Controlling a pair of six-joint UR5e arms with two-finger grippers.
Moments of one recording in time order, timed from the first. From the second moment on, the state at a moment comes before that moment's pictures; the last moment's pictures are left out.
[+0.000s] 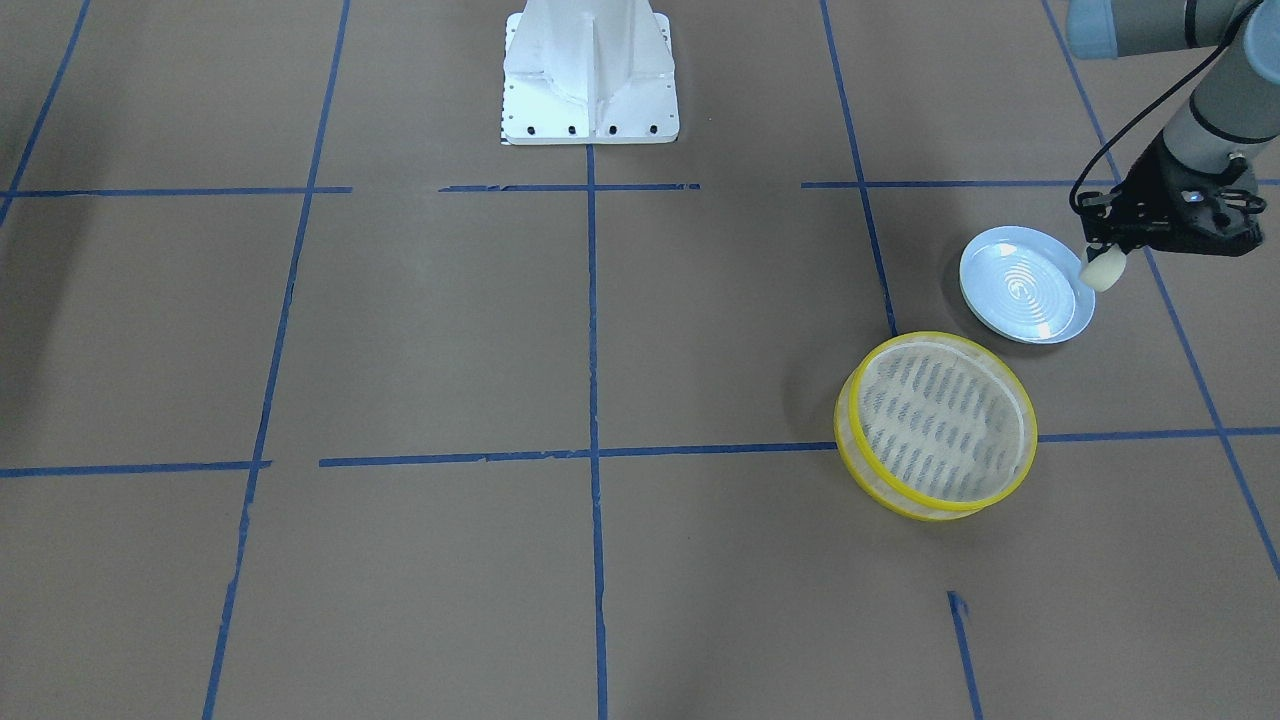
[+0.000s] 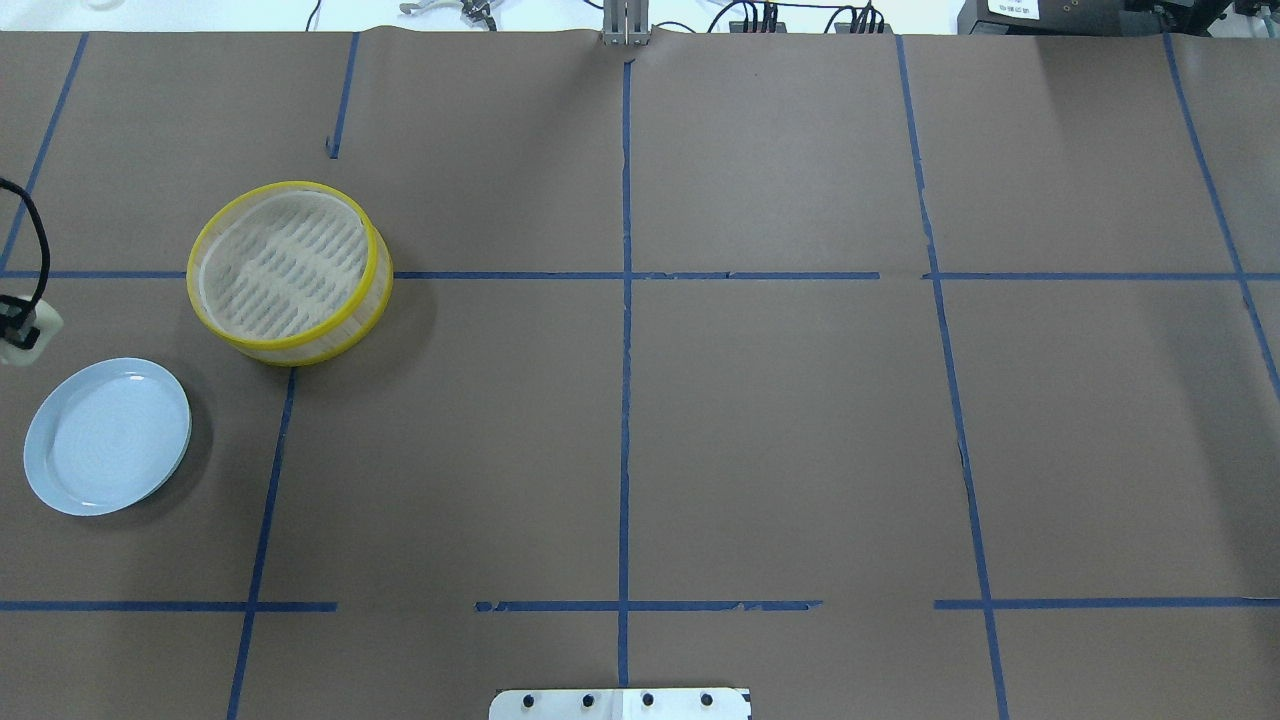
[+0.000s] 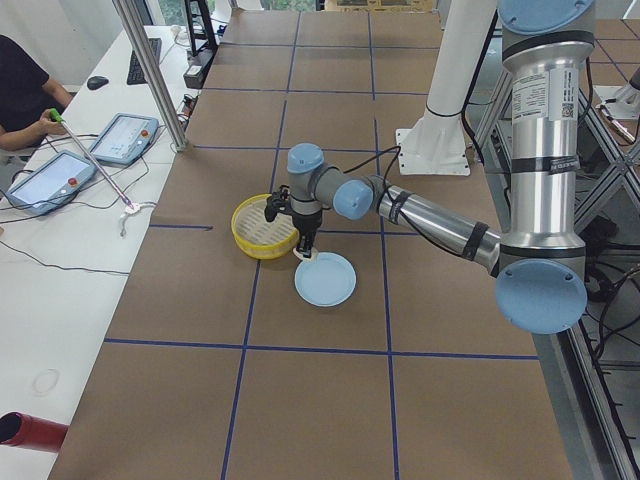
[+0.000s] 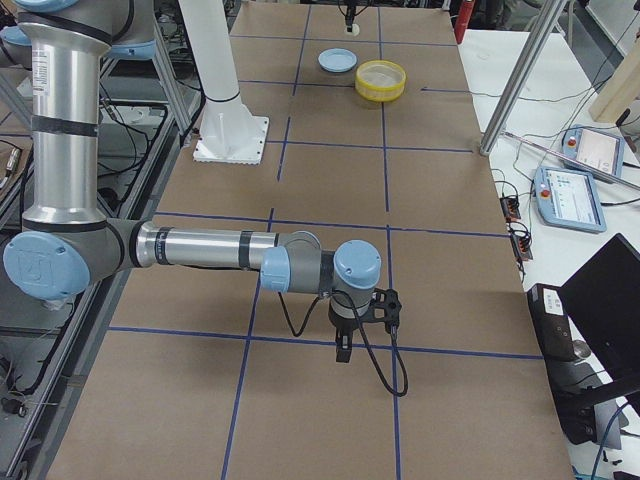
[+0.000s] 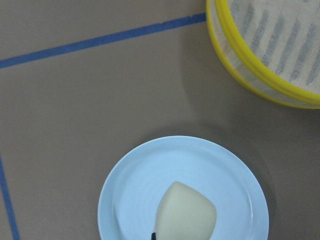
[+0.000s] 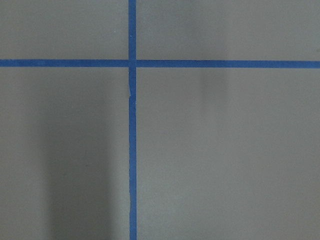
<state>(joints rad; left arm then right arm) -1.10 -1.58 -2.03 -1.49 -2.14 -0.42 1.56 -1.66 1.66 -1.59 2.29 0.00</state>
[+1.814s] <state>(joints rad) -0.93 -2.04 -1.47 -1.67 -2.16 -0.59 1.56 -1.66 1.66 -1.59 2.29 0.00</state>
